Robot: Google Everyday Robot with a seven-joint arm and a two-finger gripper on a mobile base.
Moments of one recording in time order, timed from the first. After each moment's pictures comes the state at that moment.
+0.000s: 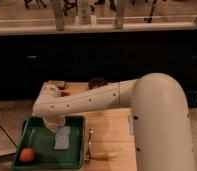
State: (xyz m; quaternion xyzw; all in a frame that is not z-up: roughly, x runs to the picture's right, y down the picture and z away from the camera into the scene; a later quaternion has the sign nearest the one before) arm -0.207 0.204 0.741 -0.08 -0.31 -0.87 0.37
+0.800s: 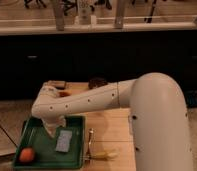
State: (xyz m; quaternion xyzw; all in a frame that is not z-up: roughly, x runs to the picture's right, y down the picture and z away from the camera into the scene) arm -0.208 0.210 0.738 -0.08 -0.32 -0.88 0.35
